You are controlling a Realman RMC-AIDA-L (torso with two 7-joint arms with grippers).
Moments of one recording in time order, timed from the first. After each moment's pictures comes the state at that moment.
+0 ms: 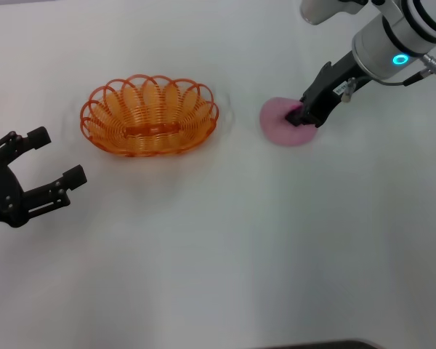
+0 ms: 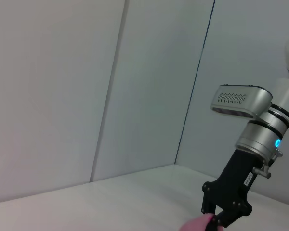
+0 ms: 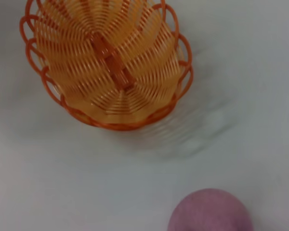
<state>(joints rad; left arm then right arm) -0.24 -2.16 0.45 0.75 1.94 1.78 -1.17 0.88 2.08 -1.01 -0.75 -2.67 -1.34 2.02</state>
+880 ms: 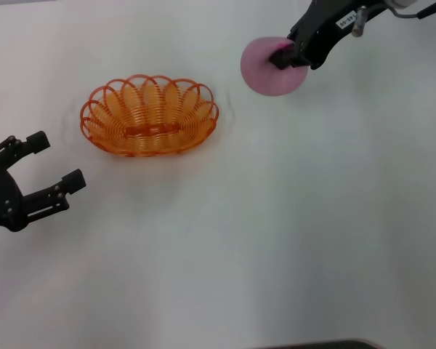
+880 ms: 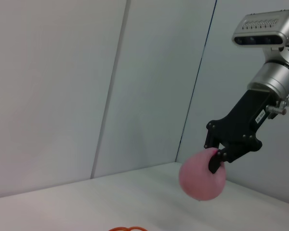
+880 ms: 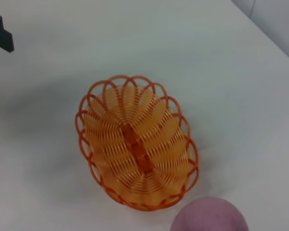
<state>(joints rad) -0.23 -2.16 0.45 0.75 1.94 1.78 -1.17 0.87 2.09 -0.99 -1.15 -2.57 -1.63 2.07</state>
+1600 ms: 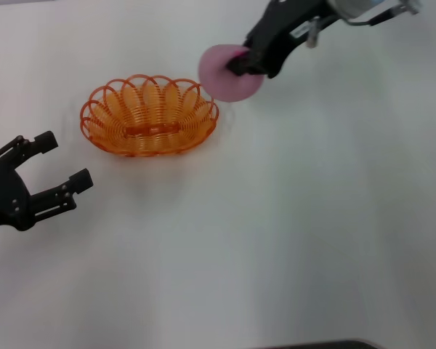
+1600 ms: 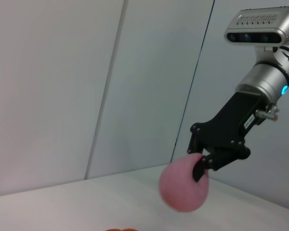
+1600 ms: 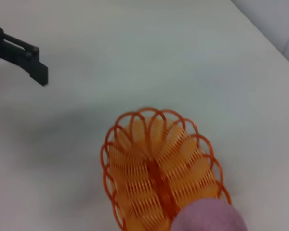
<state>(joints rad) -0.24 -2.16 0.45 0.72 1.95 1.77 -1.17 0.88 2.09 -1.12 -1.08 -2.45 -1.51 2.06</state>
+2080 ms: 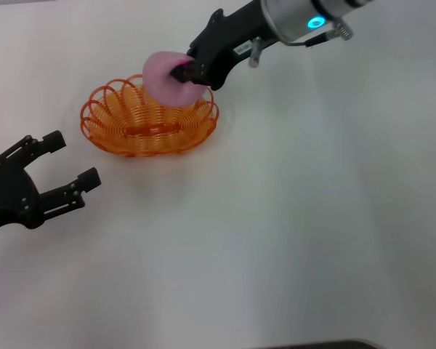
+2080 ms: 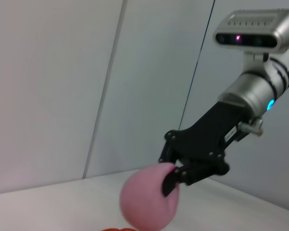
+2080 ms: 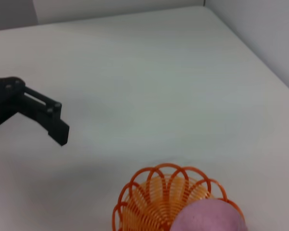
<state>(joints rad) -0.25 -2.16 0.46 0.69 1.94 1.75 -1.15 0.89 2.10 -1.28 -0.87 -2.20 -1.23 1.93</state>
